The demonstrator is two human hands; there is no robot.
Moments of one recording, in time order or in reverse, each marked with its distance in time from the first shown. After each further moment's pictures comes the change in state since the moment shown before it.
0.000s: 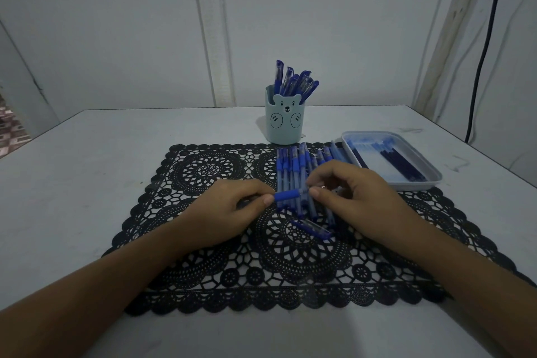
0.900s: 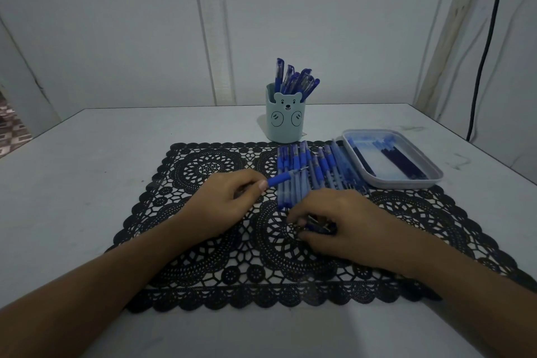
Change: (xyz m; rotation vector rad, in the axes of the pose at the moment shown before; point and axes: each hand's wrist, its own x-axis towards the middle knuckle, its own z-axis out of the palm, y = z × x) left_hand 0.001 -0.001 0.001 -0.053 0.121 -0.078; right_hand -0.007 -0.004 0.007 -0.324 -0.295 -0.248
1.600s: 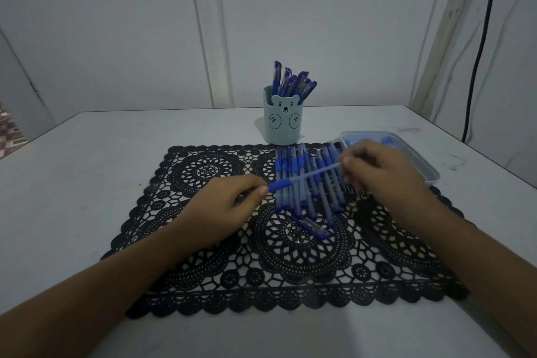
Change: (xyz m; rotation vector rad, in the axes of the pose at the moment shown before) left_hand -0.001 -0.004 0.001 0.068 -0.007 0.059; right_hand 0.004 0.026 -0.025 0.507 0.503 0.540
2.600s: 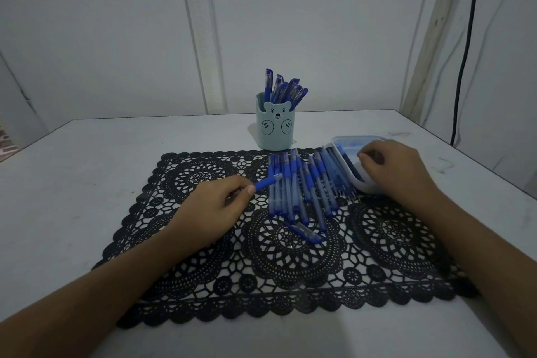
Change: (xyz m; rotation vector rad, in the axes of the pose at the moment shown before) left_hand 0.003 -0.004 0.003 -0.006 0.067 -0.118; right_hand 0.044 0.048 -0.033 -0.732 0.228 -0.082
